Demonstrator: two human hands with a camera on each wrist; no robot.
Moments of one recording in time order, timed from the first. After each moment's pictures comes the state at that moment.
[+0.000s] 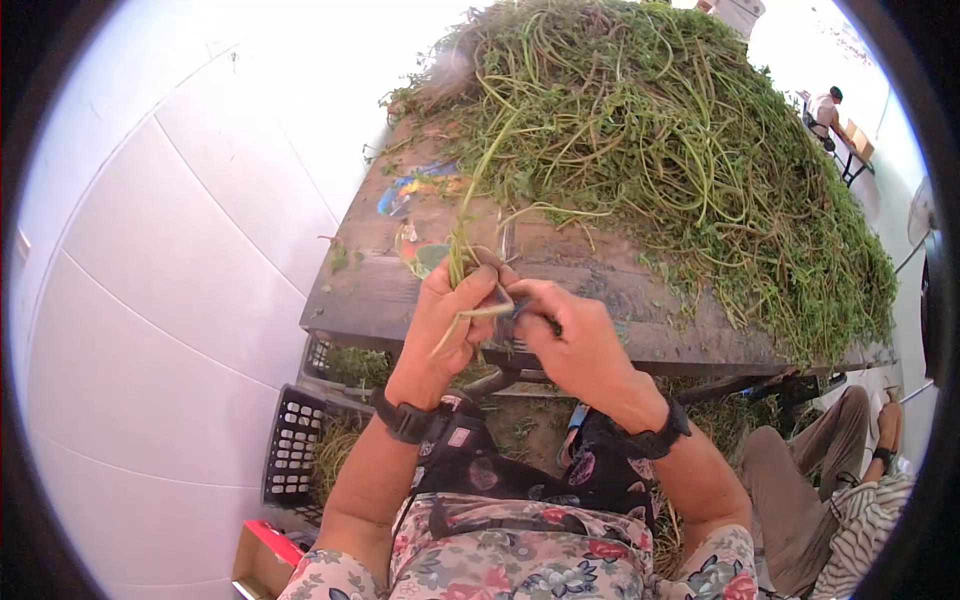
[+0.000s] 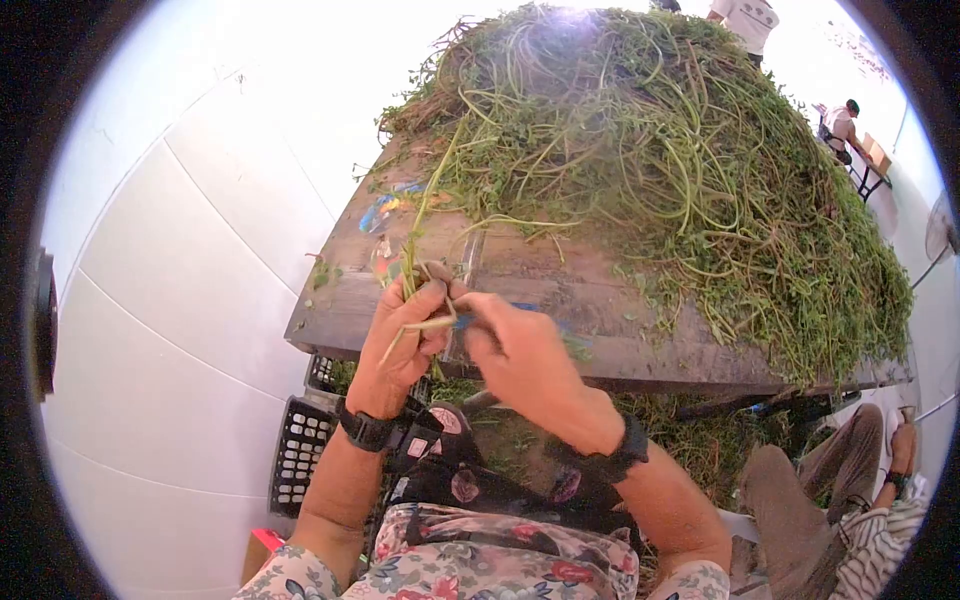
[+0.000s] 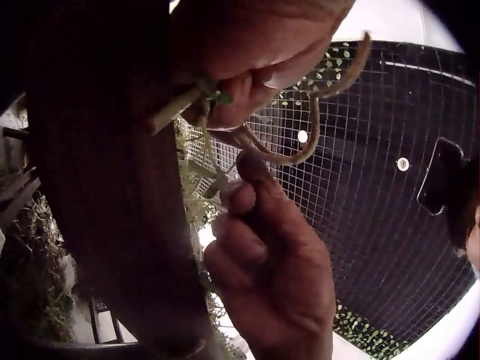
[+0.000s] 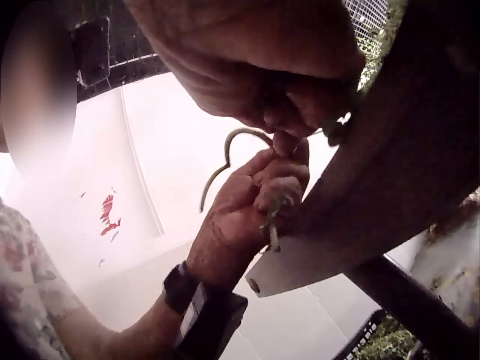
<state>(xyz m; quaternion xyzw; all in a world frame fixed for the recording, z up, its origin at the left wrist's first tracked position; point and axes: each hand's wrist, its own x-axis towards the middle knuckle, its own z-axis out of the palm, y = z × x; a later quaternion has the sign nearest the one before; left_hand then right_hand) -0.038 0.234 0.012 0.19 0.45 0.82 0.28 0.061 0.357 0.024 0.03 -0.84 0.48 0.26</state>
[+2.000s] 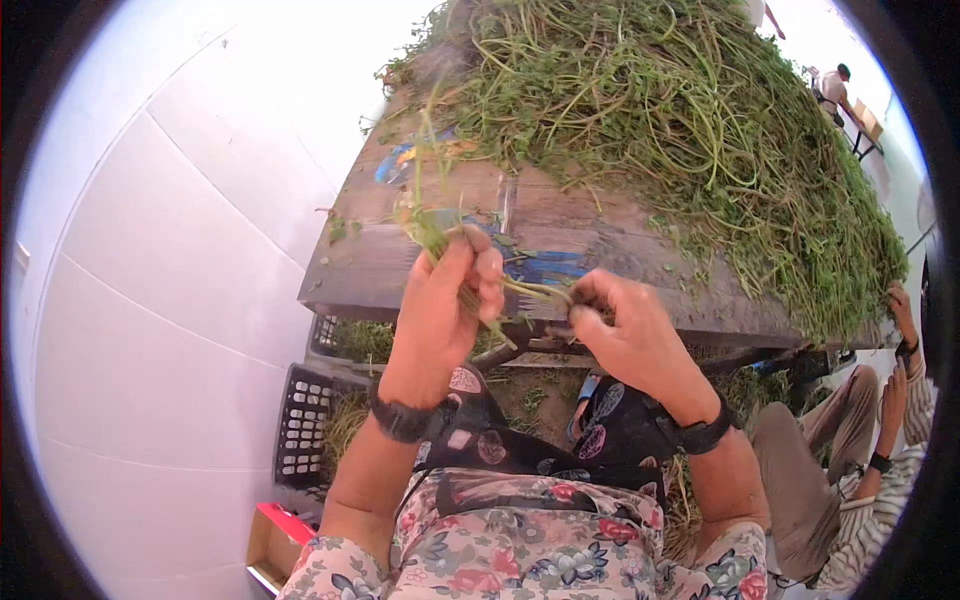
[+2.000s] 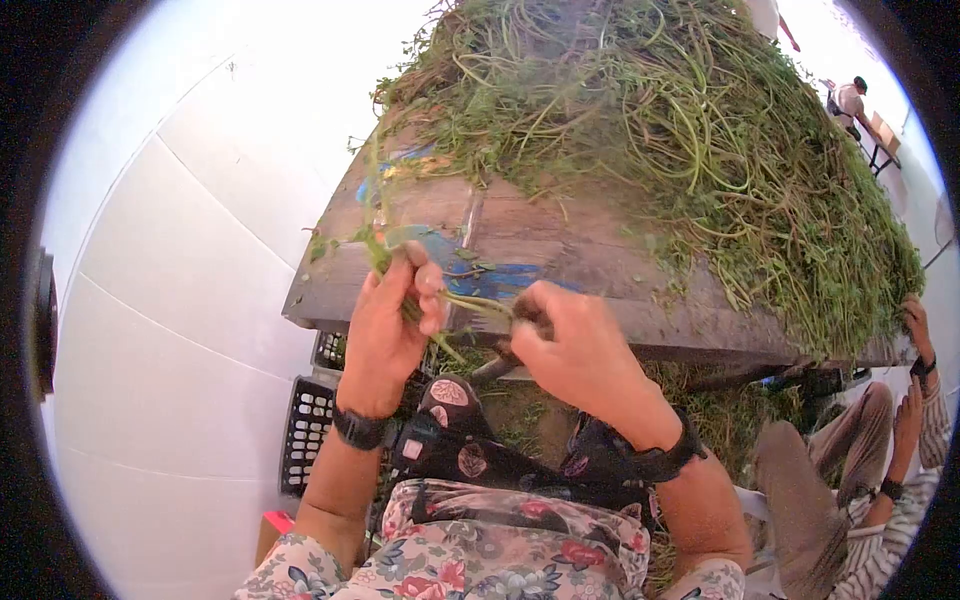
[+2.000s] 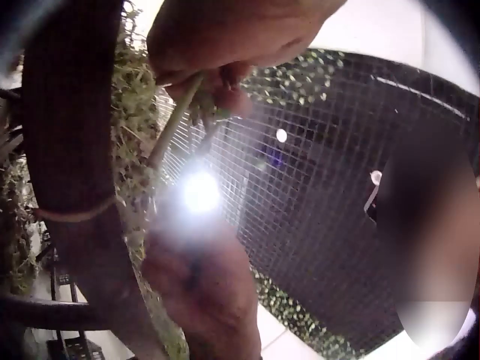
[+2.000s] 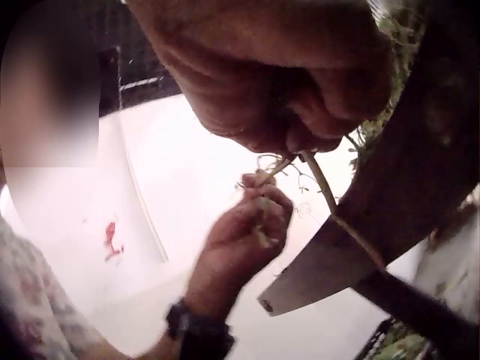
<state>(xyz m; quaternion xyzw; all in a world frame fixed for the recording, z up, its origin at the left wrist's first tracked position) -0.015 0.224 0.017 0.16 0.38 0.87 0.28 0.096 0.380 0.025 -0.03 -0.89 0.43 0.17</state>
